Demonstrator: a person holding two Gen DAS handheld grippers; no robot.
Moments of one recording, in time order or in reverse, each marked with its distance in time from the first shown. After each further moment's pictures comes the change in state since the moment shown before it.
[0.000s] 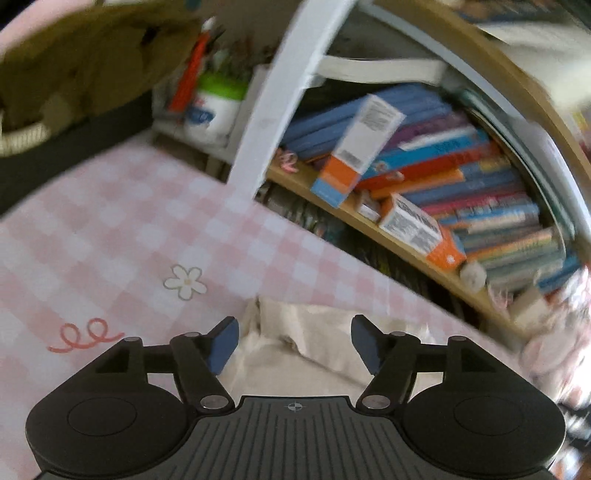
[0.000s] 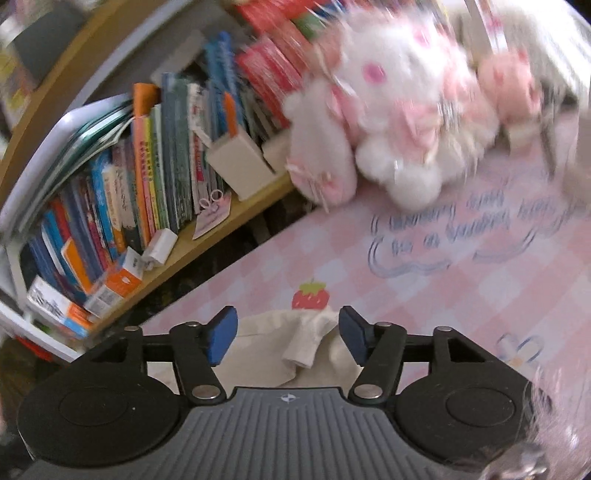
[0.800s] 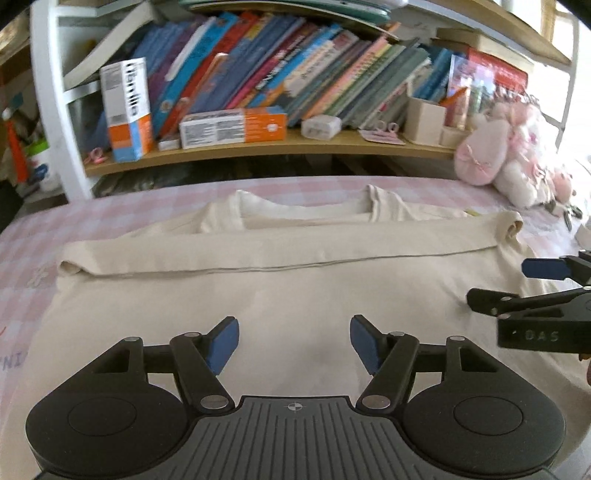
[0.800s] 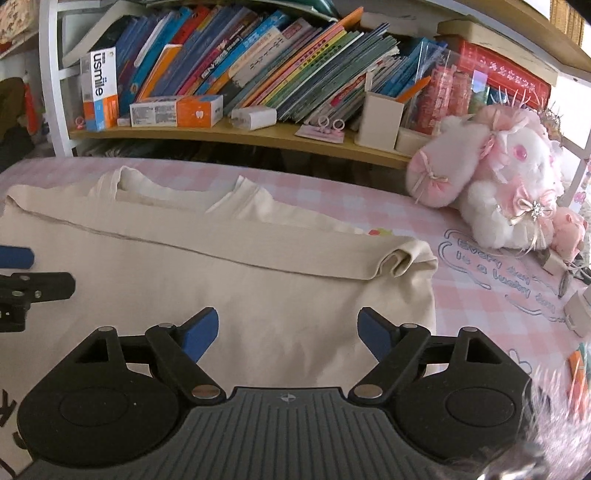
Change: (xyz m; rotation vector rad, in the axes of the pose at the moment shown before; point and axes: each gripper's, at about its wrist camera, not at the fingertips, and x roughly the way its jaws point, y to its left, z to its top) left arm 0.013 -0.162 -0.137 0.513 0.061 -0.016; right arm 0.016 0.079 -0.128 -0.673 0.029 -0.134
